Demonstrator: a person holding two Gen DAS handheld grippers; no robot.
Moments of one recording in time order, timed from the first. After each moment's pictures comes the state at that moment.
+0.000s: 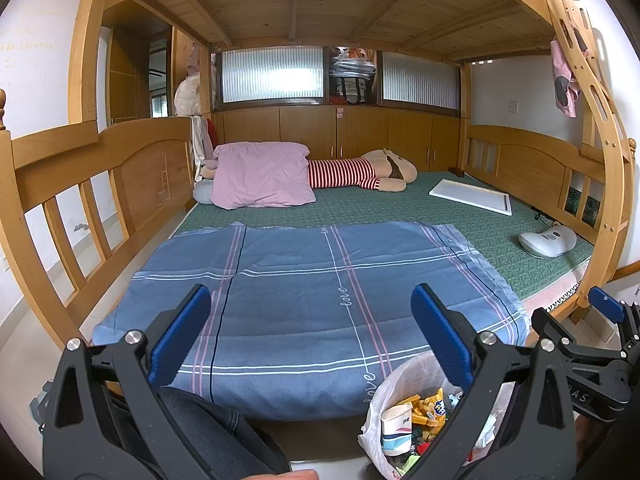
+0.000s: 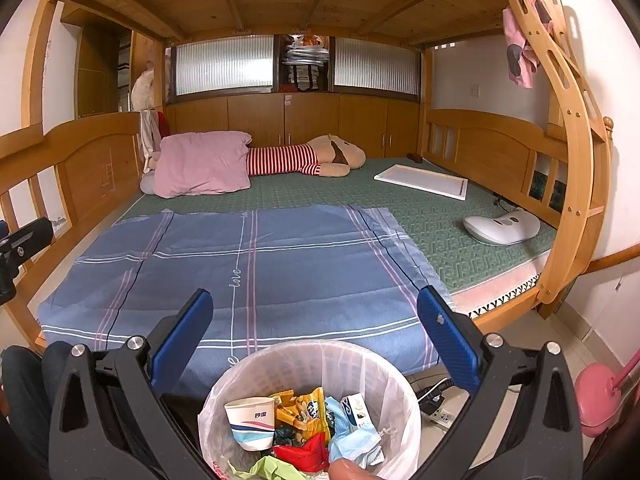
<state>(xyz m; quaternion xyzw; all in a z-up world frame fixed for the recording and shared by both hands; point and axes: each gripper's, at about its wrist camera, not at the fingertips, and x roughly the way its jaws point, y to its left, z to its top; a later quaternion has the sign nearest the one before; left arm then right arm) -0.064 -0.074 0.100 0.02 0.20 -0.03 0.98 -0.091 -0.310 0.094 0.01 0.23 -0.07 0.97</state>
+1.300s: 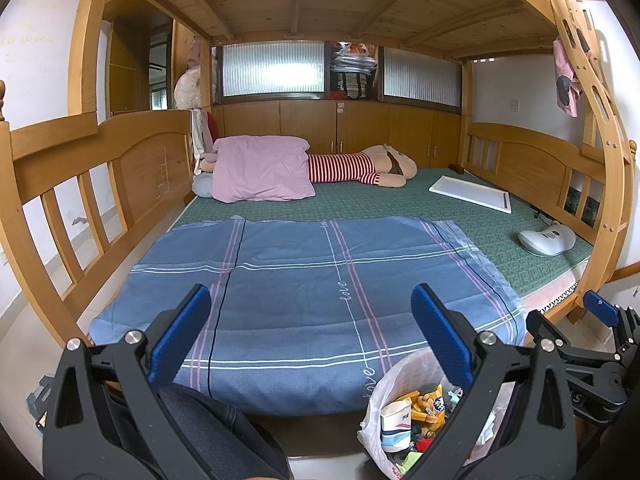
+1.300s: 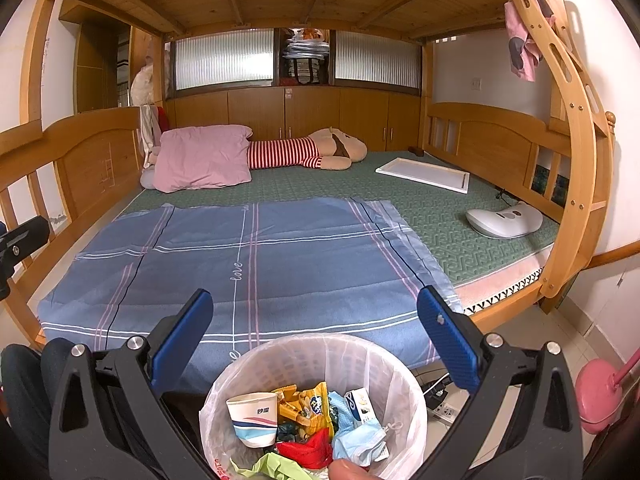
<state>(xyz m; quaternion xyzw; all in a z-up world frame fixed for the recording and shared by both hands) -0.065 -0.070 0.093 0.01 0.21 -0.03 0.98 -0.088 -0.308 0.084 0.02 0.24 -0.07 0.97</state>
